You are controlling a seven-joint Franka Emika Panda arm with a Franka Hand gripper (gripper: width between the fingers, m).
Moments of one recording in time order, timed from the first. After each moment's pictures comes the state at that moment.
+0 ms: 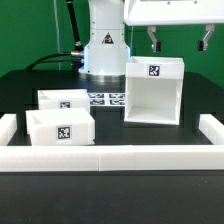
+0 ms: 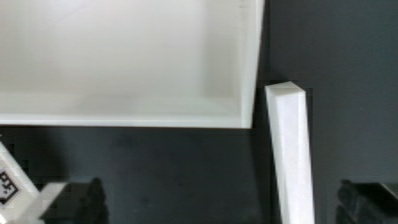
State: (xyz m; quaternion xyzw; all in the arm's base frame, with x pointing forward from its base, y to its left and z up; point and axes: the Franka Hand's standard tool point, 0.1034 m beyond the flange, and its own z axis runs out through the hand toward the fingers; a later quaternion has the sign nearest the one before) arm 0.489 0.099 0.145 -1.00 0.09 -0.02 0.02
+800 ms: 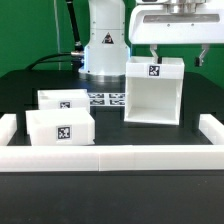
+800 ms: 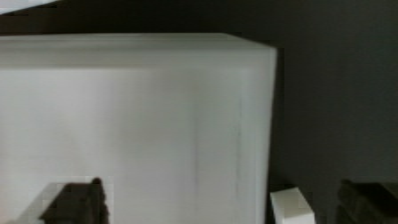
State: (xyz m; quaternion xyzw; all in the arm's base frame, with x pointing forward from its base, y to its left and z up) arm 0.426 0.120 0.103 -0.99 0.11 0.01 0.02
